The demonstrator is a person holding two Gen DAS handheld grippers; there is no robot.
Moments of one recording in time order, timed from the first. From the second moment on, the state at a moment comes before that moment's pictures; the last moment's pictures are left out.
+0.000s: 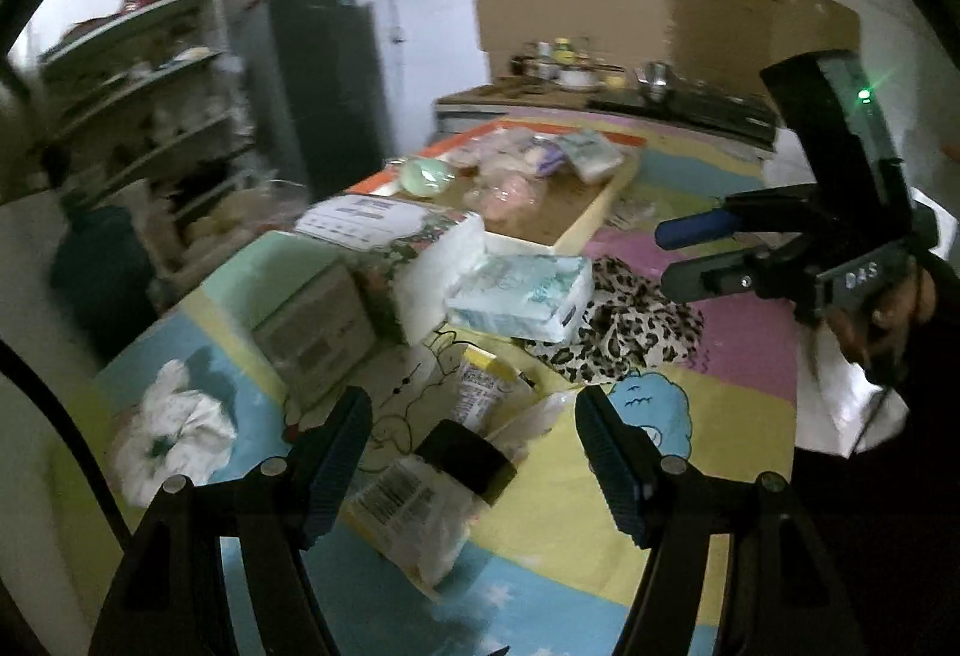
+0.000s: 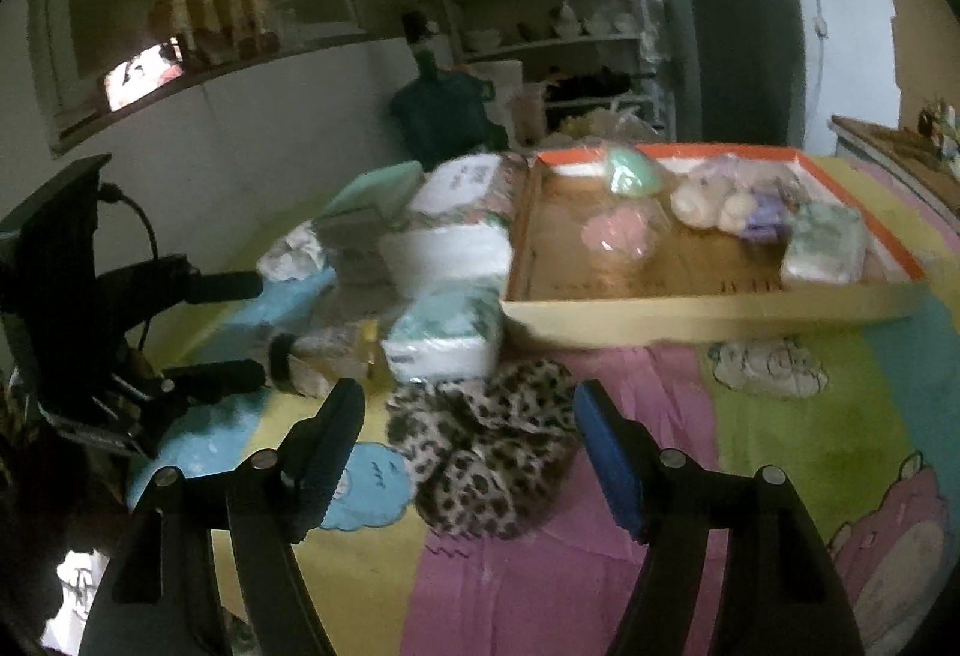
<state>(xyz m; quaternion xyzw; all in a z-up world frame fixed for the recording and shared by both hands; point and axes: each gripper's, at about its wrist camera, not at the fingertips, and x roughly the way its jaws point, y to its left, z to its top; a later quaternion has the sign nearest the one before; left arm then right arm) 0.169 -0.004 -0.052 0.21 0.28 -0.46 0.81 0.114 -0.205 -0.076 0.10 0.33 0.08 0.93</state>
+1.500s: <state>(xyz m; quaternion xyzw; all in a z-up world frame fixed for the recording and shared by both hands) 0.139 -0.015 -0.084 0.05 0.41 -0.20 0.89 0.103 -0.184 -0.090 0.05 0.37 0.06 0.93</state>
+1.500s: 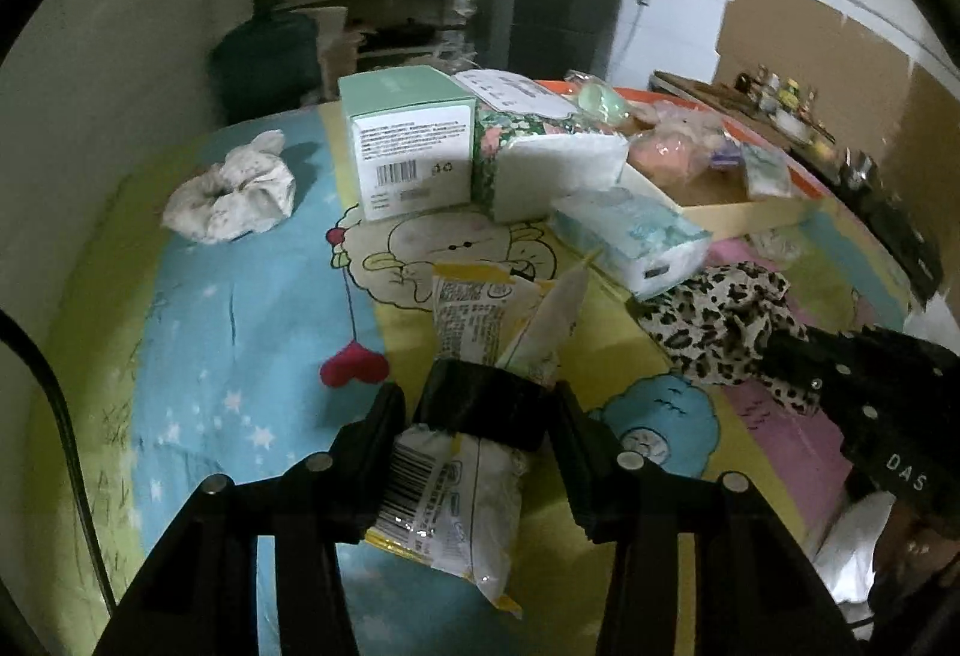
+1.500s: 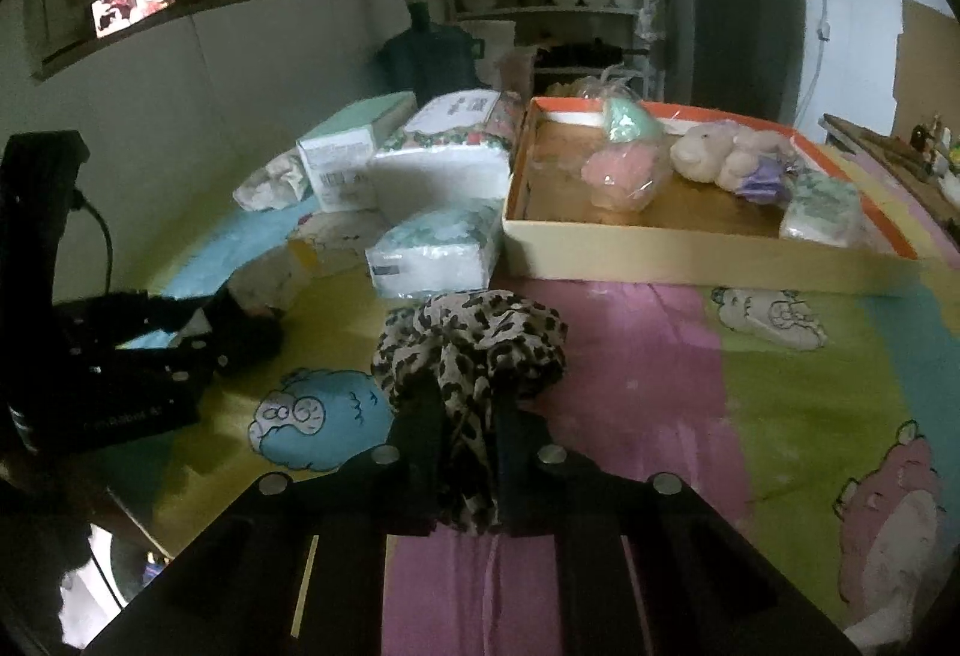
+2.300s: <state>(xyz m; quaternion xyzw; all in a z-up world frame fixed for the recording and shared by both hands) 0.109 -0.059 -0.028 0.03 0.35 -0.20 0.91 0.063 -0.219 -0.036 0.05 0.29 0.03 0.95</state>
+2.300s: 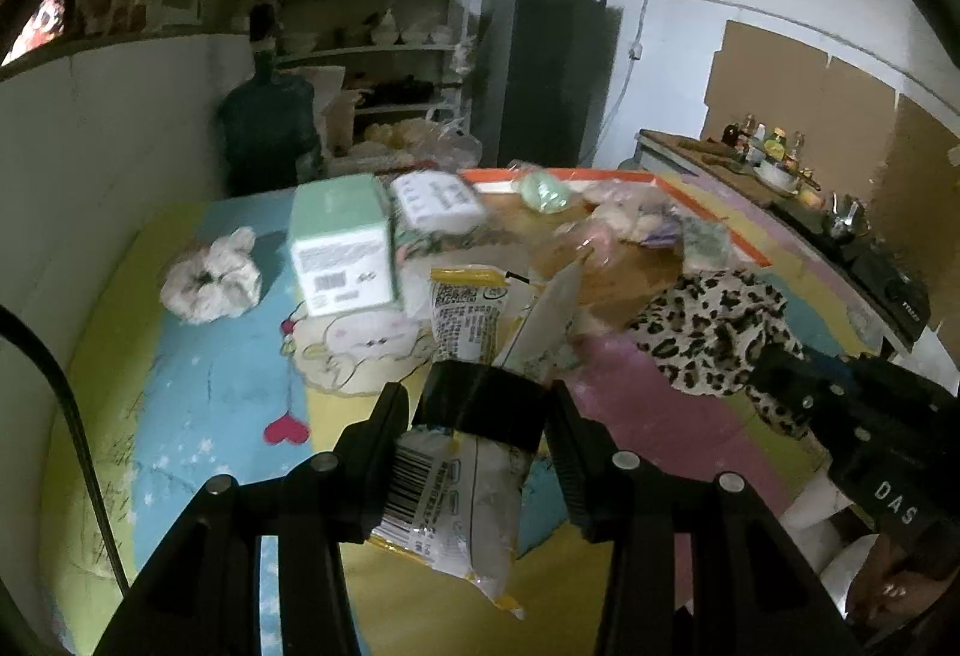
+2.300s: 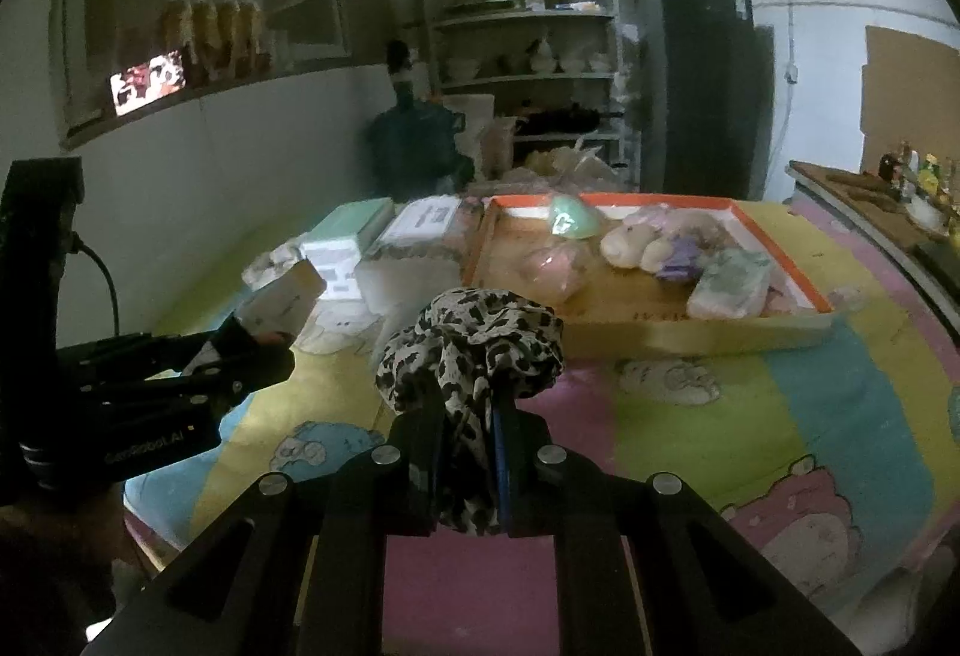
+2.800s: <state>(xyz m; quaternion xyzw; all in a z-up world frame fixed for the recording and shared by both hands) 0.126 -0.117 -0.003 0.02 0.33 -0.23 0.92 0.070 -0.265 -0.020 0.06 0.26 0.01 0.96</state>
